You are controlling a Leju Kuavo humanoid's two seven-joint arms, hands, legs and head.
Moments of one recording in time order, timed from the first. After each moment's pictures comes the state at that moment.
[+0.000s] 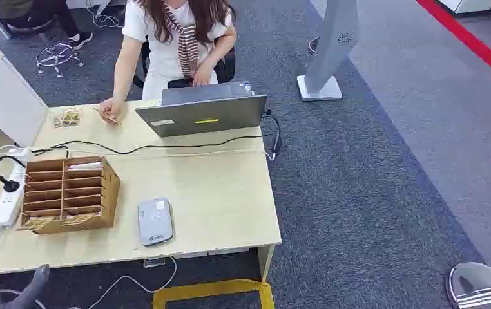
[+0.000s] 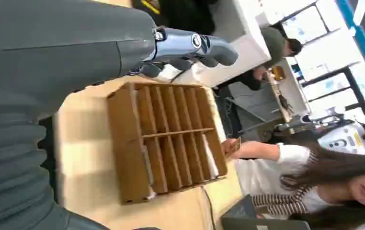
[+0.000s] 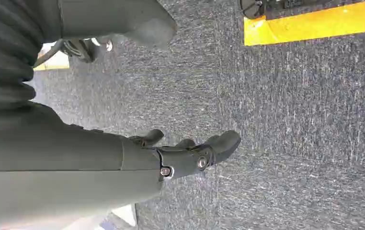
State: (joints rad) left arm 0.25 -0.14 0.28 -1.77 -0.24 -0.03 -0.46; right arm -0.05 0.18 -0.96 -0.22 1.05 -0.27 -0.04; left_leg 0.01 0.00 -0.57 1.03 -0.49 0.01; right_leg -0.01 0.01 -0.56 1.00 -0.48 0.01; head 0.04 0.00
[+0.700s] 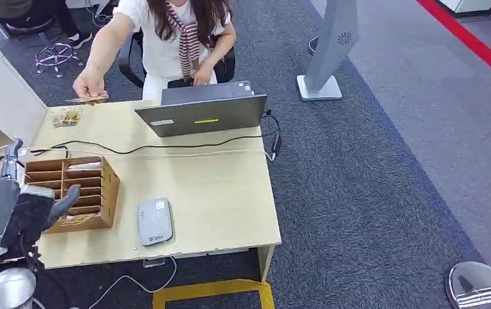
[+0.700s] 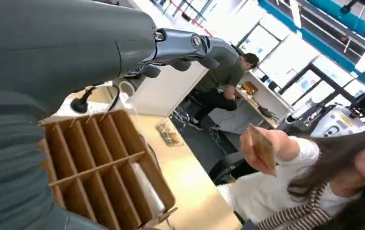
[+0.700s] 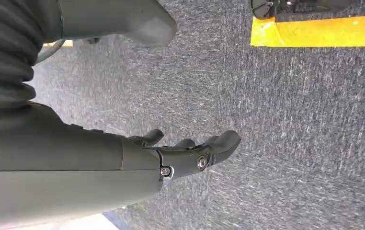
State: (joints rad) left arm -0.22 0.01 0.04 -1.51 -0.65 0.10 -0.26; right arm -0.06 0.18 -0.94 -0.21 1.15 -0.24 -0.01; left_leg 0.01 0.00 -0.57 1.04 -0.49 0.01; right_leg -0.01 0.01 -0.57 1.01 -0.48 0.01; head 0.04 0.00
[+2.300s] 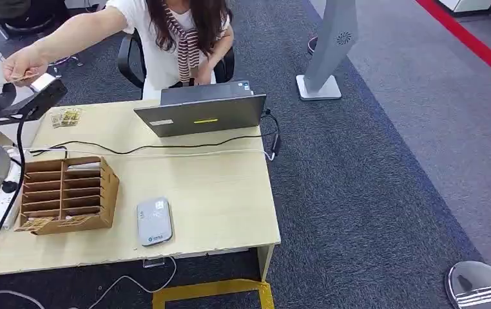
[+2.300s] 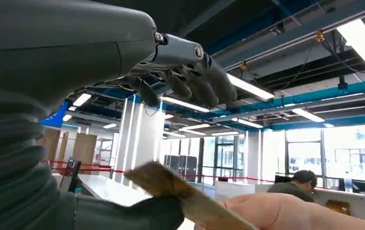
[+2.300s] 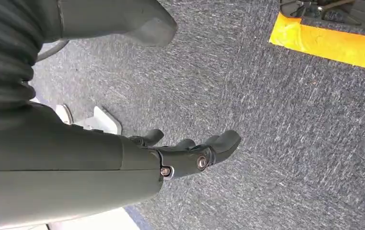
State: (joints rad) left arm -0.99 0.23 -0.28 -0.74 -1.34 0.32 0.06; right arm -0.06 0.17 -0.86 -0.20 1.32 -0.18 0.05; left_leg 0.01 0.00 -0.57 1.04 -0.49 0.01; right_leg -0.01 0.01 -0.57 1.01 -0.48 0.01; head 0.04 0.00
